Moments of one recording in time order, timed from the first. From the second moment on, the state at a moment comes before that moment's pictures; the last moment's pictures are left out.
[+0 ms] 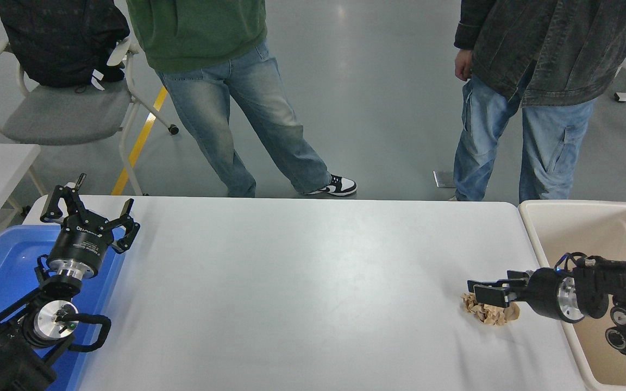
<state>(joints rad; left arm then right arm) -0.42 0.43 -0.89 -0.65 0.01 -0.49 -0.57 0.95 -0.81 -0.24 1.26 -1.46 -0.12 0.11</state>
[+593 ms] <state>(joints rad) -0.42 0.43 -0.89 -0.65 0.01 -0.49 -0.57 0.93 -0.79 -0.30 1.18 -1.59 -0.16 0.18</state>
